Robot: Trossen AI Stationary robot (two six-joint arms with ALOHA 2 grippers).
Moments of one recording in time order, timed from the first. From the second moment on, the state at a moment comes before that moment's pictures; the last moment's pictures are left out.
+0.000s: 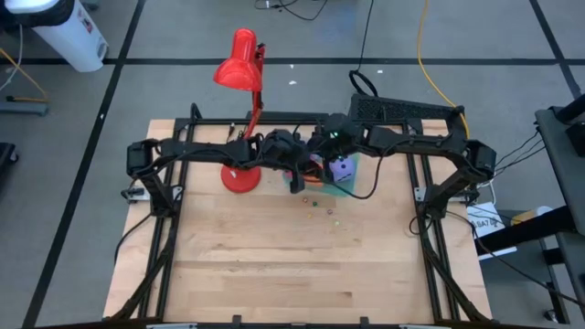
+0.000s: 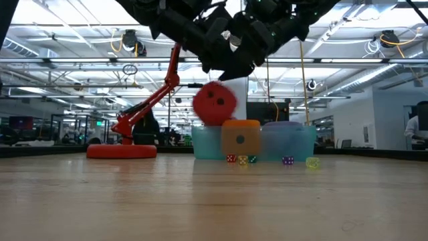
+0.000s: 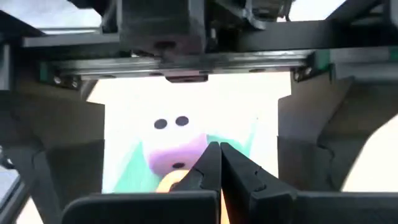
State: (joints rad) left arm 0.21 1.75 1.27 -0.01 0.12 0.13; right arm -0.35 1.56 1.17 -0.21 -0.37 -0.23
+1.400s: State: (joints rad) left arm 0.12 1.17 0.71 -0.38 -0.18 -0.25; right arm -0.24 1.68 1.04 0.21 -0.23 -0.15
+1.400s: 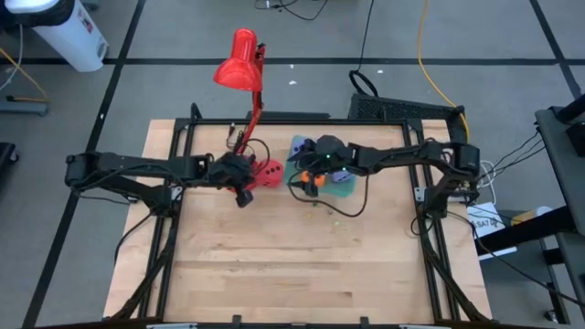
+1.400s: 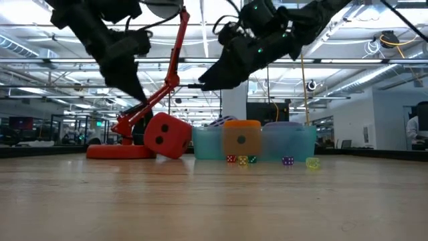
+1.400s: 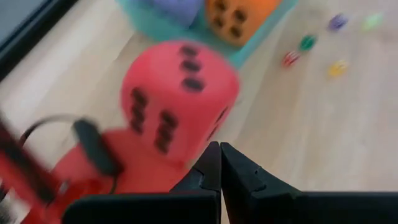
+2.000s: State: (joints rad) left arm 0.20 1.22 0.71 -0.45 -0.19 -0.21; right arm -0.24 1.83 1.04 0.52 -0.21 -0.16
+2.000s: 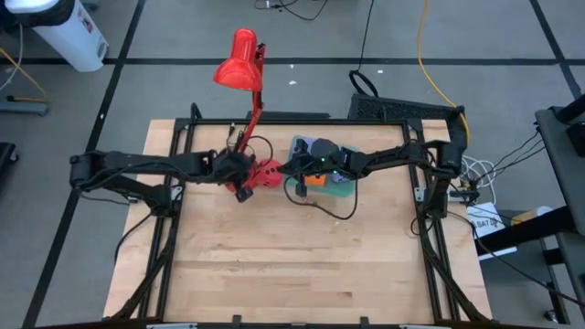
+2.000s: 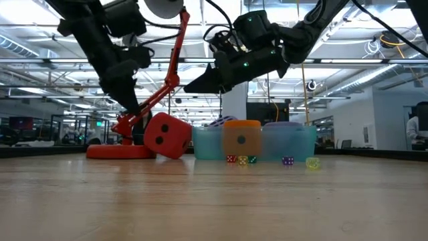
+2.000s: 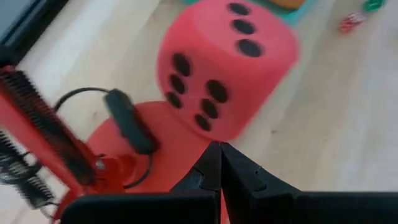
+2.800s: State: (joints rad) left arm 0.08 1.33 0.72 -0.32 0.05 -0.02; right arm -0.23 1.83 1.04 0.39 -0.21 -0.10
